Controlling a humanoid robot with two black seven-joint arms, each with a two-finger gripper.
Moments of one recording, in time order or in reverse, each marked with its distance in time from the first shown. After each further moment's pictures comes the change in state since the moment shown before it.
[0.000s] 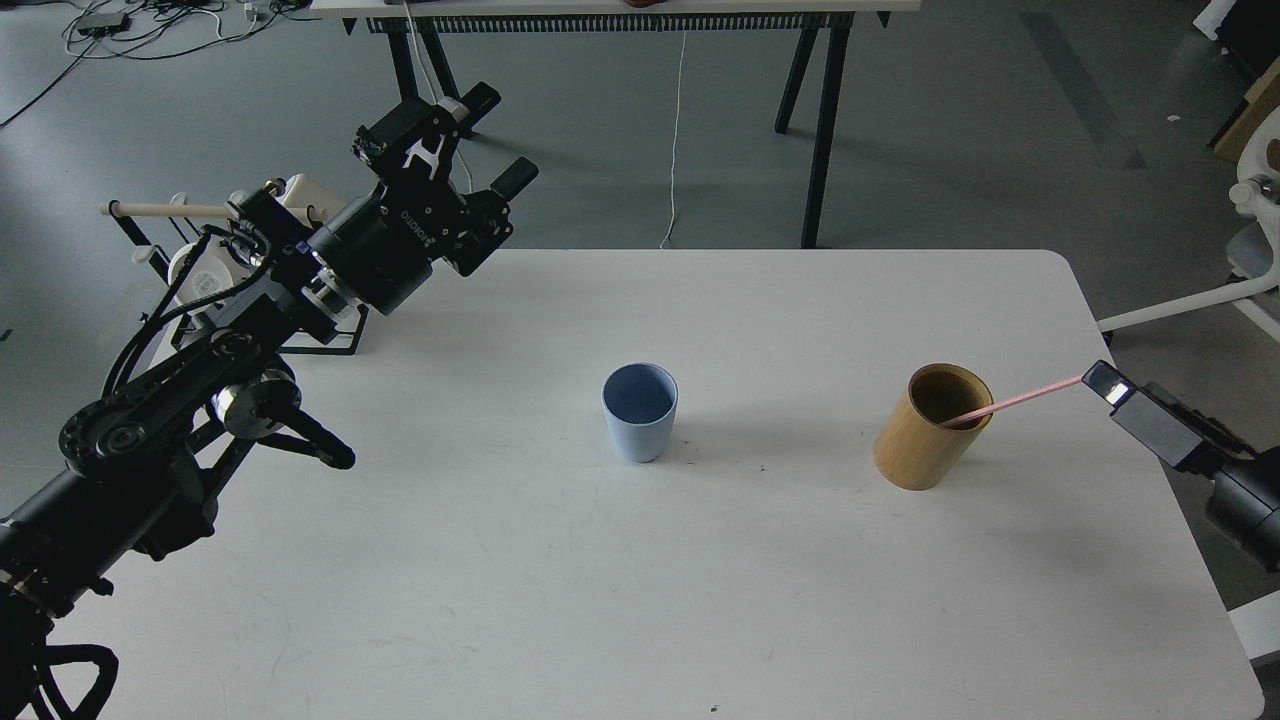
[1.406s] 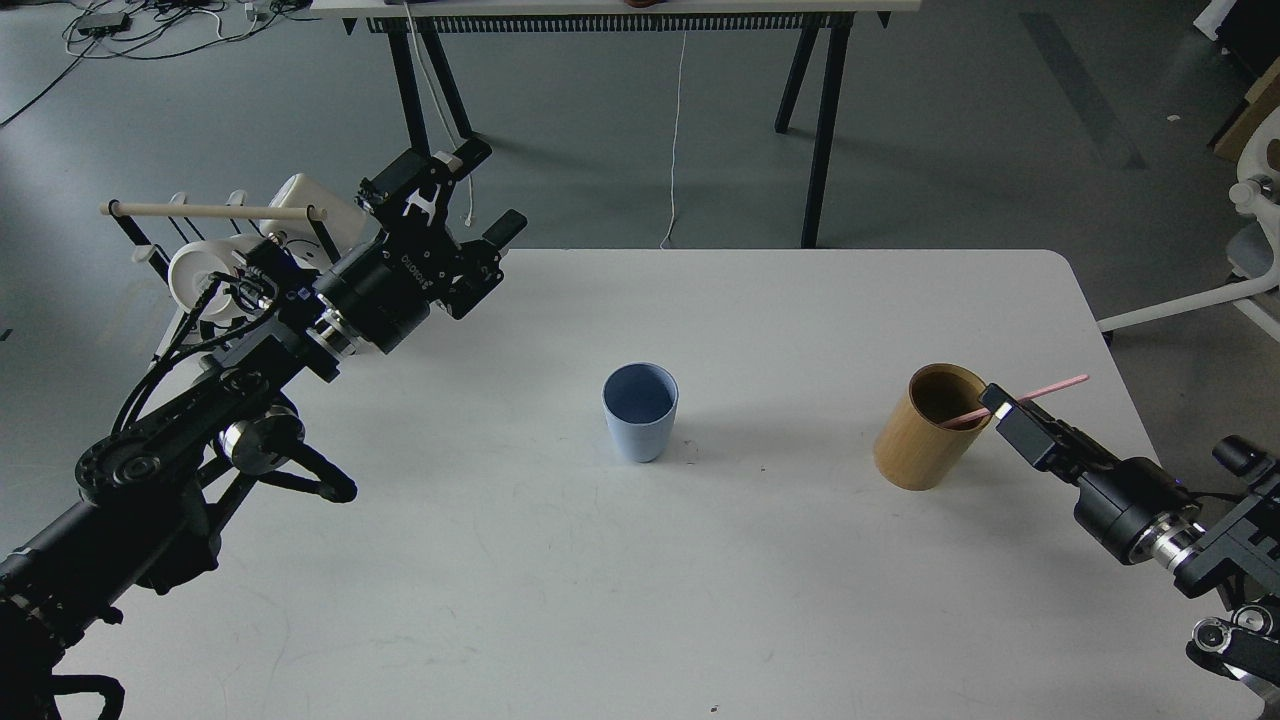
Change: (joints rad) left arm 0.051 -0.017 0.005 0.057 0.002 0.000 0.000; right arm 0.134 0.307 -0.113 -0.304 -0.004 0.000 0.000
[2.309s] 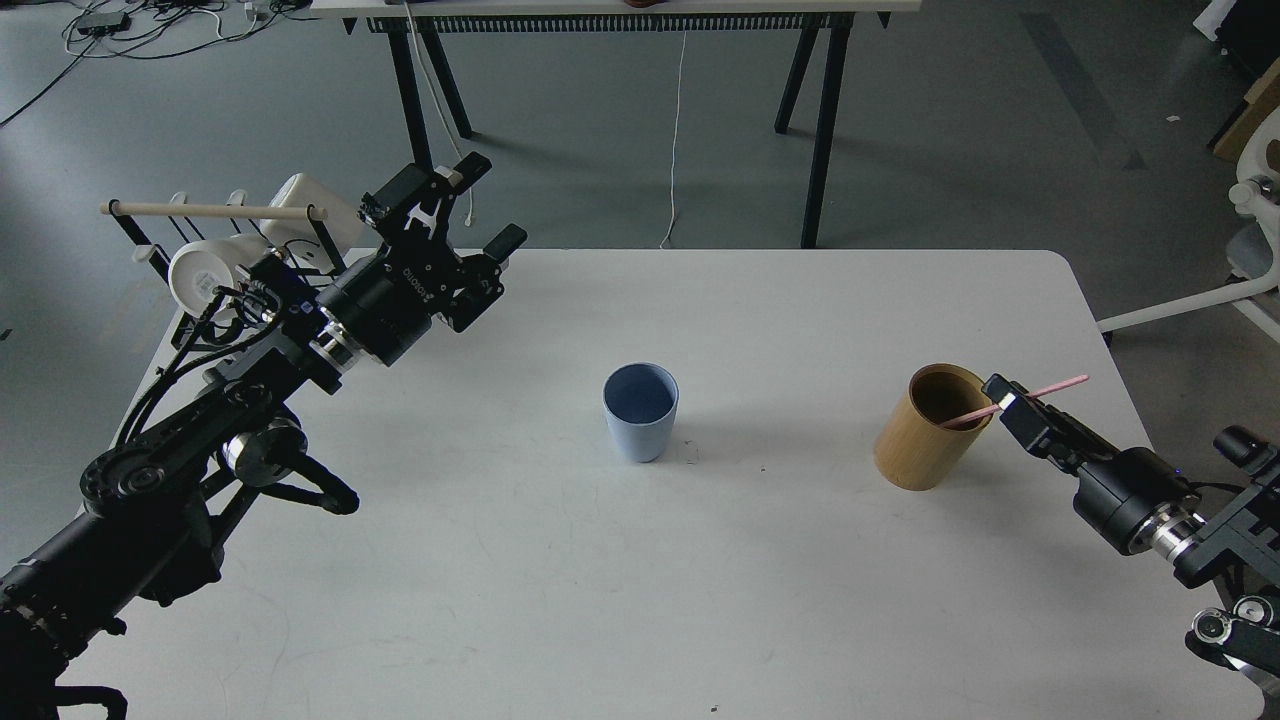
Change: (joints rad) left arm 0.021 -0.016 -0.001 0.002 0.000 0.000 0.000; right arm 0.016 -0.007 0.000 0.011 0.000 0.000 0.000
